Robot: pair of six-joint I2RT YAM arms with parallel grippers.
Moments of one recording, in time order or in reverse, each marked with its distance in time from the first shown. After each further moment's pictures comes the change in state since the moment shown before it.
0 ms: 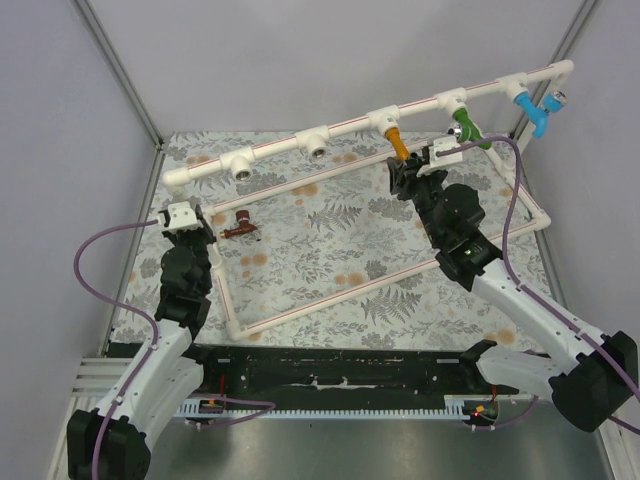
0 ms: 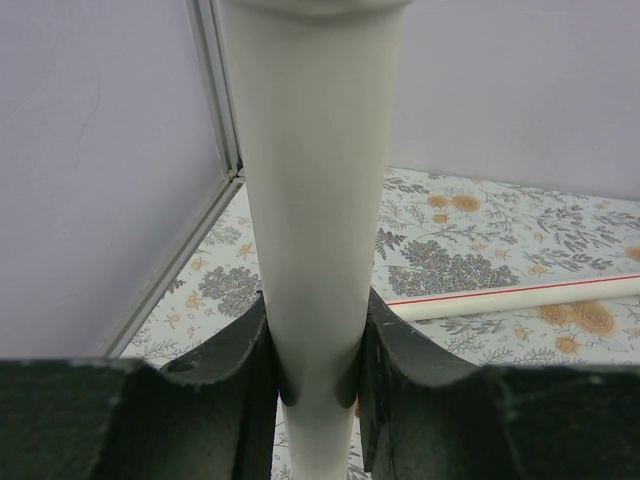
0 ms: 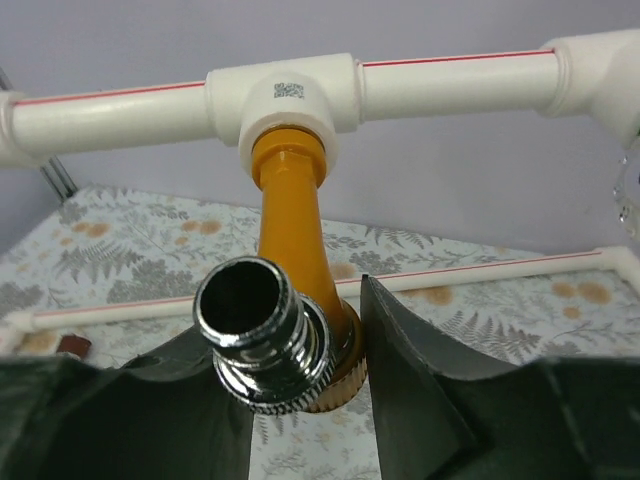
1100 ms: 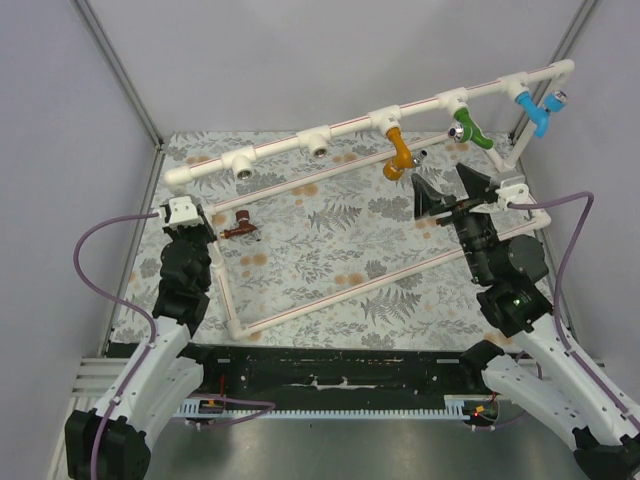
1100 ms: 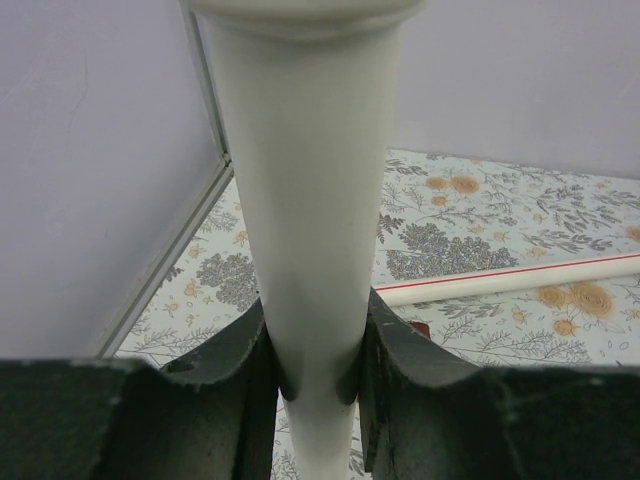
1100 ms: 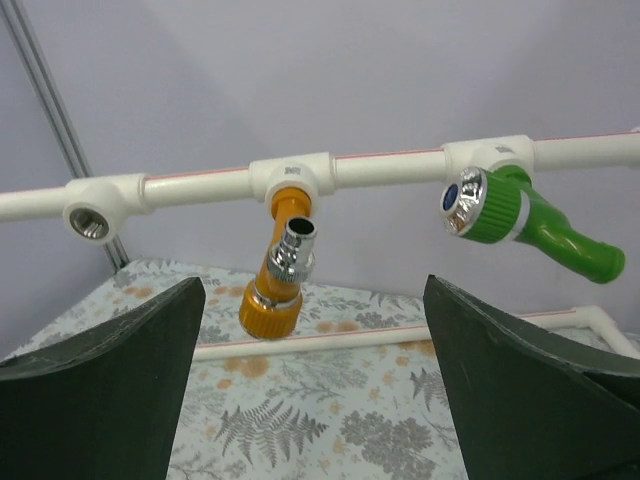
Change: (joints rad) left arm 0.000 0.013 0.050 -0.093 0.013 -0.013; right arm -0.007 -0.373 -0.135 0.034 -0.047 0.051
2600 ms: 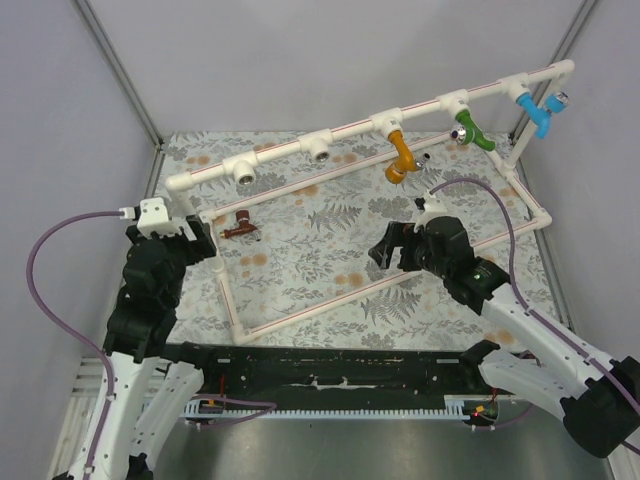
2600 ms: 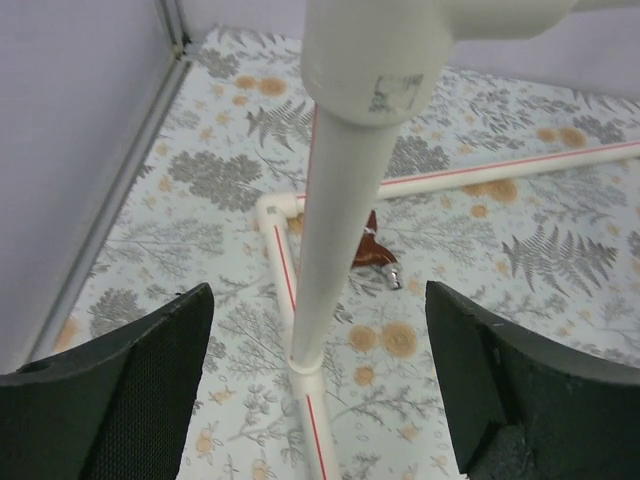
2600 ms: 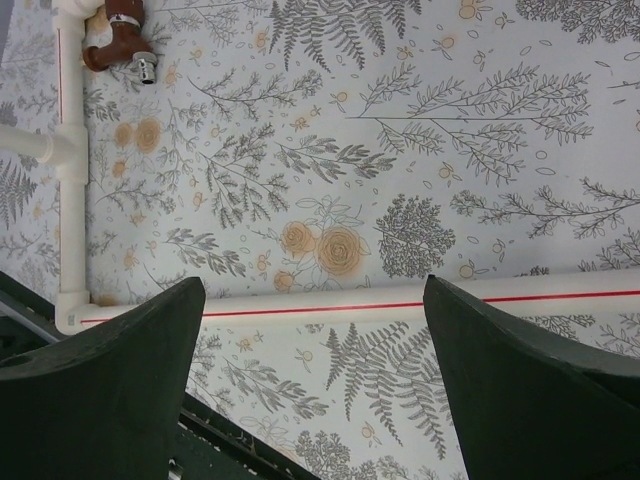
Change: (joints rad) left arm 0.000 -0.201 0.396 -0.879 0.093 -0.198; right arm 0.000 0.210 -0.074 -0.653 -0.280 0.507
